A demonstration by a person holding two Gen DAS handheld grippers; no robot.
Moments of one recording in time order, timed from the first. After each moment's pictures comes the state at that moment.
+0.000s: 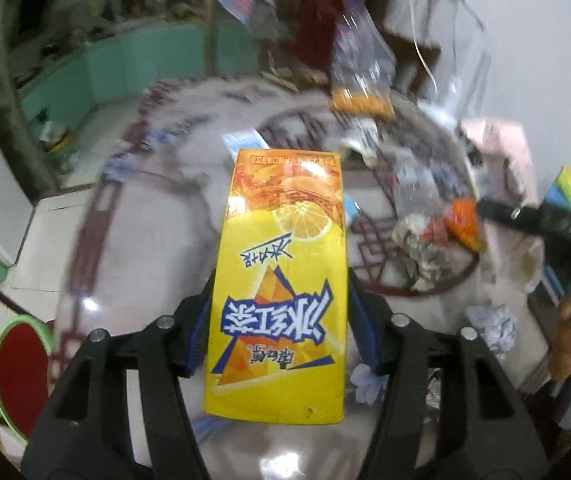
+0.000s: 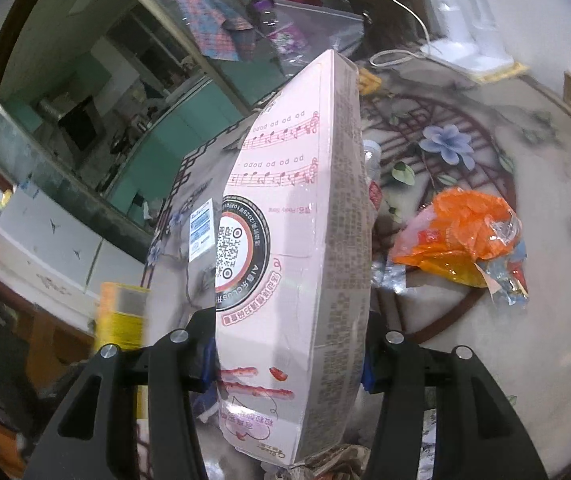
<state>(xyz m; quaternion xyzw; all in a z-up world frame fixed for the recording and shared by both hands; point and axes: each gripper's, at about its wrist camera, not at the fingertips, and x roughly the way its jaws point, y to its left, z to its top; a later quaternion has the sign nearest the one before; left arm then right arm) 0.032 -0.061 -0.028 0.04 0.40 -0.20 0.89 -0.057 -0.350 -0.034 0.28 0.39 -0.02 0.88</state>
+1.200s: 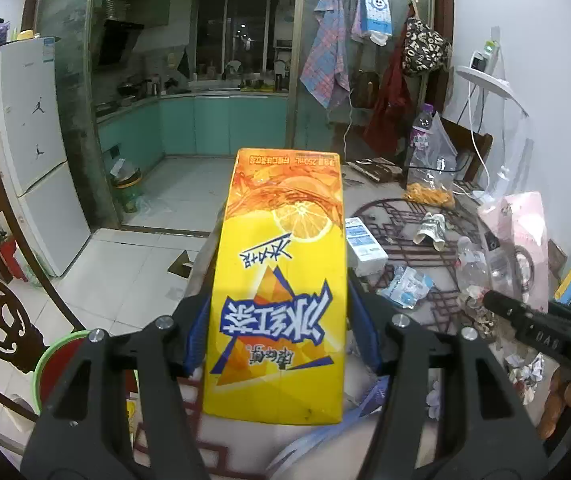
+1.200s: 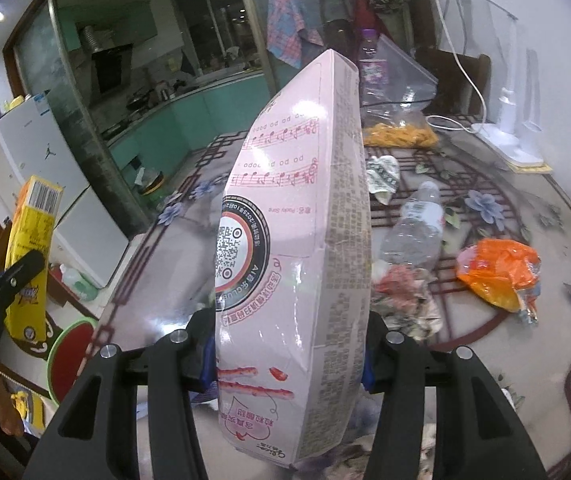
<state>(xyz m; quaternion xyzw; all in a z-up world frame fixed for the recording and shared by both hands) 0.012 0.039 0.014 0.00 0.28 -0.11 0.95 -0.052 -0.235 -0.024 0.12 0.36 -0.02 0.92</state>
